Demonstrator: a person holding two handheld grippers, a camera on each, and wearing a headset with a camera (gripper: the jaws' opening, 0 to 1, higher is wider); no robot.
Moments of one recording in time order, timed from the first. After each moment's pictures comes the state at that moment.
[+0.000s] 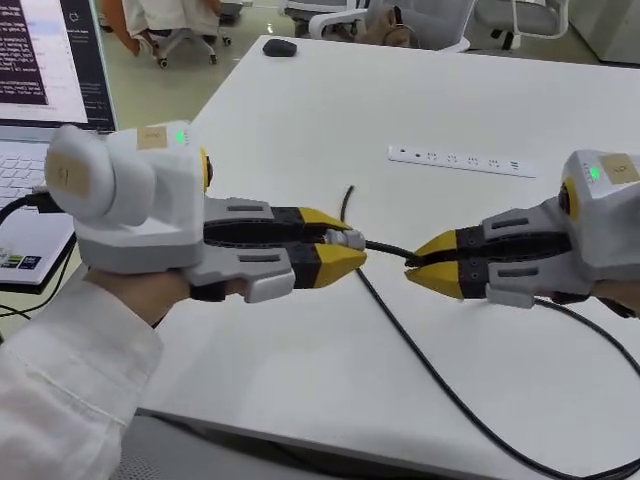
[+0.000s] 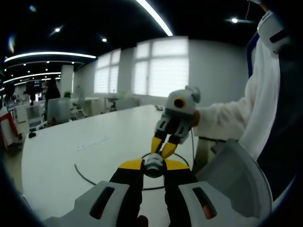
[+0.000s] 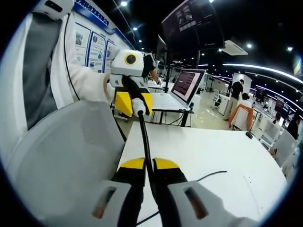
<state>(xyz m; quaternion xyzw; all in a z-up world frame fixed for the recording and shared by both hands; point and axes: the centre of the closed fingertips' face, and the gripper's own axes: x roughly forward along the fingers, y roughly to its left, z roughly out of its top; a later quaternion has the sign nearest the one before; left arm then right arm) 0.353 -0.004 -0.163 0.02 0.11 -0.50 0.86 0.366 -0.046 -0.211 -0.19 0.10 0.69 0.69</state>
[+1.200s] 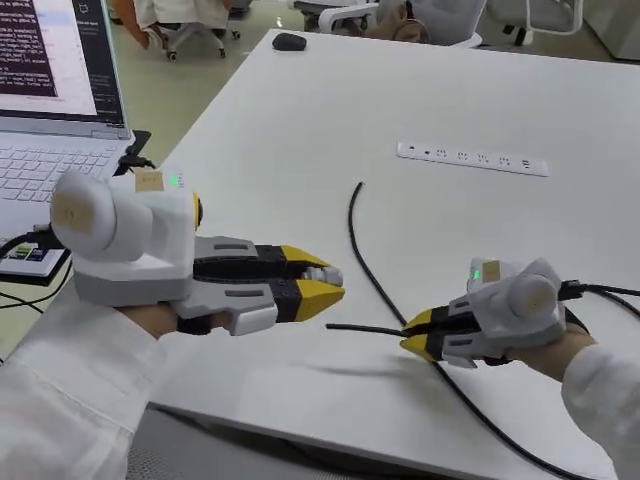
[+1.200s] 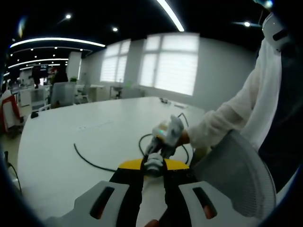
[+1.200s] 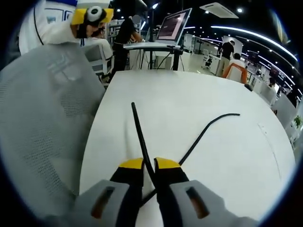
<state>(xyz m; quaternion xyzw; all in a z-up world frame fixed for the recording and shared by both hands) 0.344 0.015 -0.205 -0.01 0.16 -0.48 0.86 0.394 -0.055 -0.392 -0.25 0.26 0.62 0.69</state>
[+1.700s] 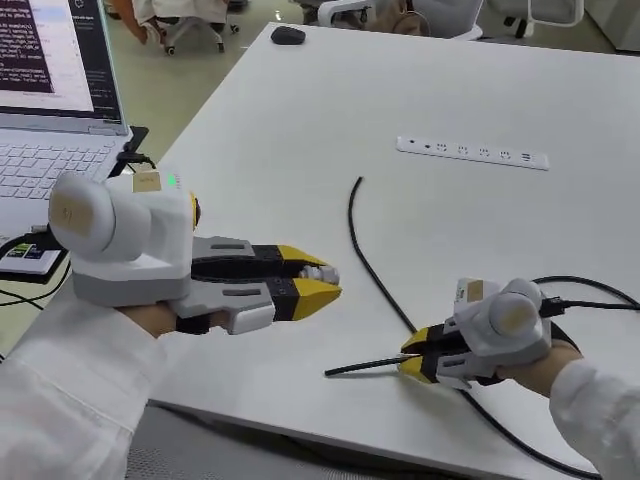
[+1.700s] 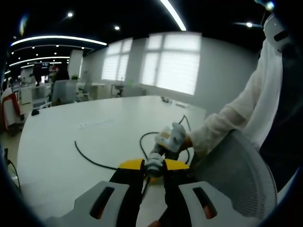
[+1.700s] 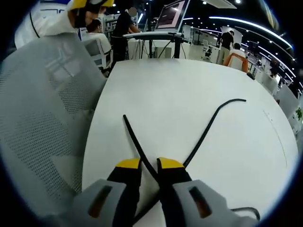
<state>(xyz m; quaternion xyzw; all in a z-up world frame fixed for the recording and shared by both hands) 0.346 0.017 -0.209 -0.01 0.17 -0.47 0.86 0.384 -0.061 -0.412 -0.25 0.30 0.61 0.69</state>
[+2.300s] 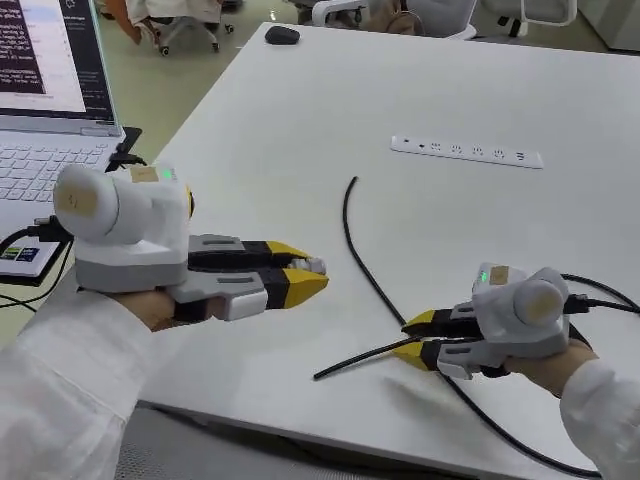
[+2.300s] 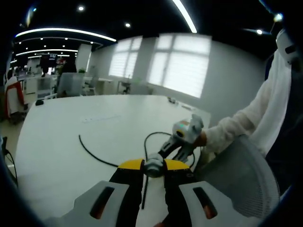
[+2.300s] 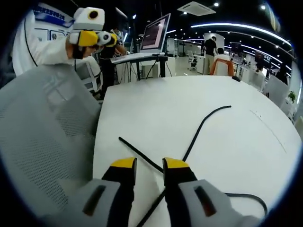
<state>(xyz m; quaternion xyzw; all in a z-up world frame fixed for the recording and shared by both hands) 0.372 0.027 -0.219 -0.04 0.19 -0.45 0.87 0.390 -0.063 -0.360 -0.16 0.25 0.59 0.75</state>
